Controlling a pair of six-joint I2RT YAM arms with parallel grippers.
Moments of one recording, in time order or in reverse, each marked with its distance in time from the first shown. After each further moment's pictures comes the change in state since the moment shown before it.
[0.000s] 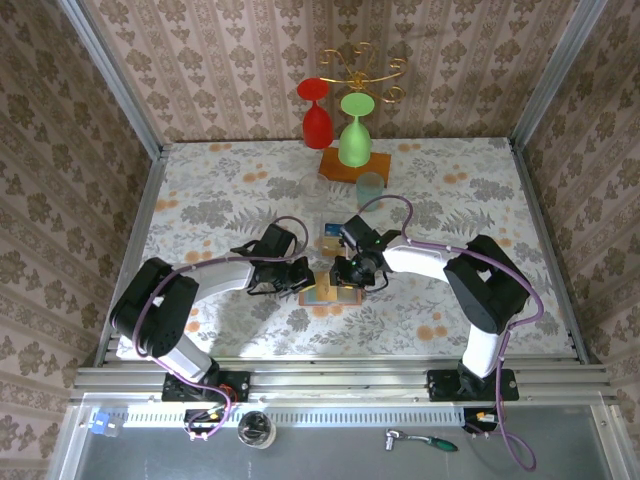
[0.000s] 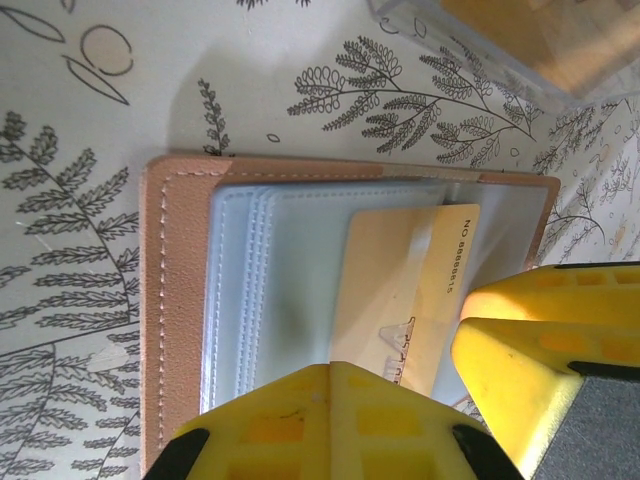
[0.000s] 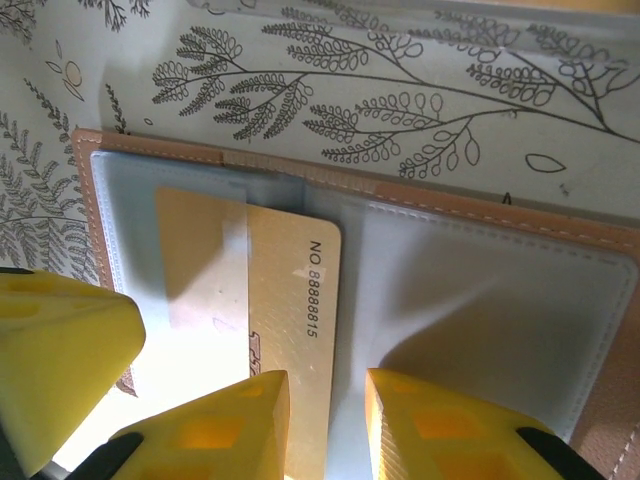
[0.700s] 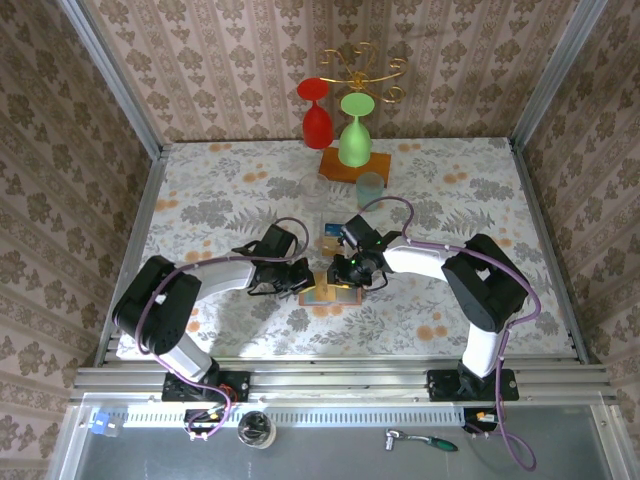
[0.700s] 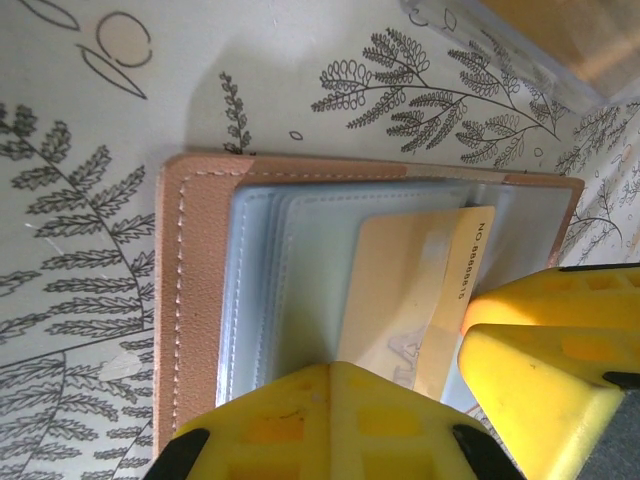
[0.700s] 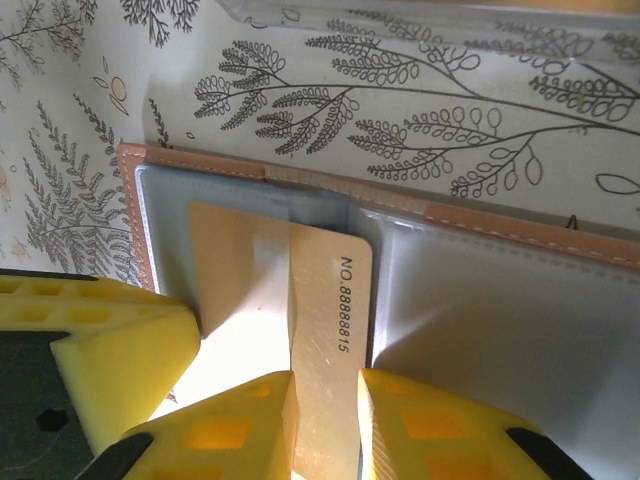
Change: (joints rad) left arm 0.000 0.019 -0.001 0.000 0.000 0.000; right arm -0.008 0.011 -0.018 0.074 -0.057 0.037
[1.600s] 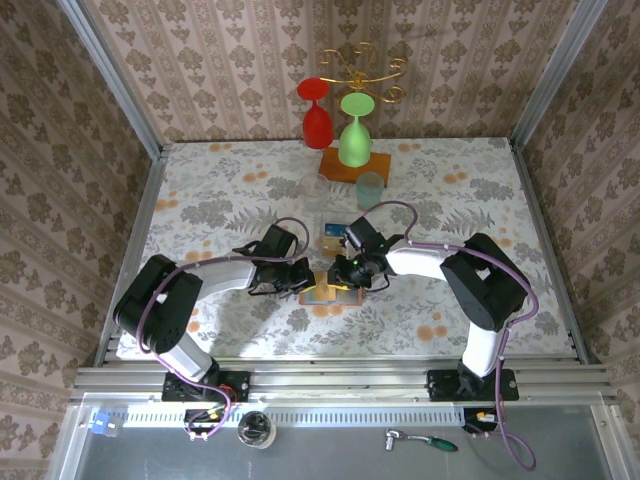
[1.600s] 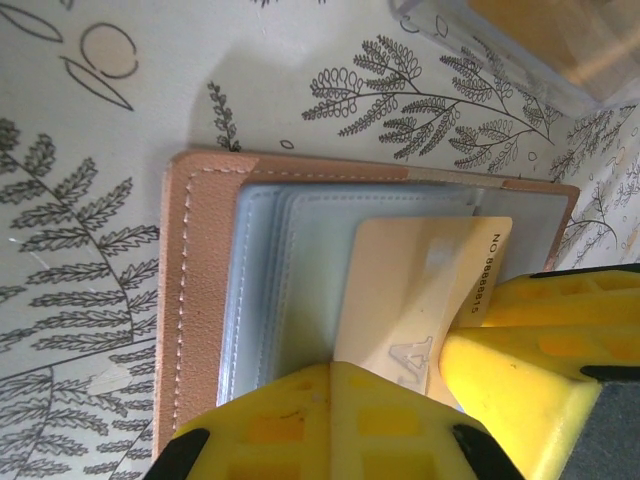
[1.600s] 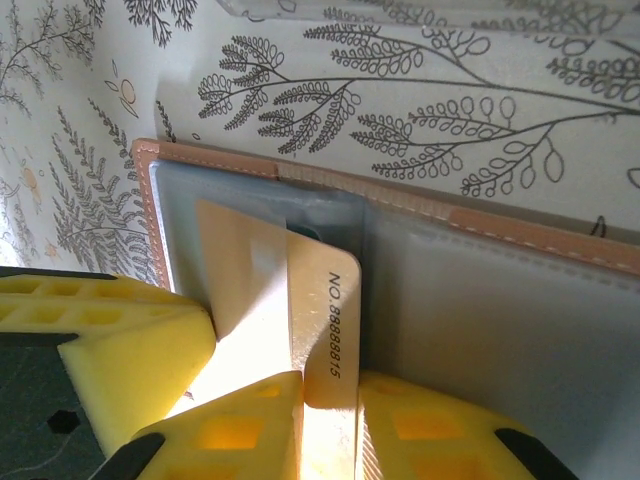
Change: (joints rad) left arm 0.000 0.008 -0.002 0.019 0.001 0.000; right arm -0.020 0.004 -0.053 0.102 -0.079 0.053
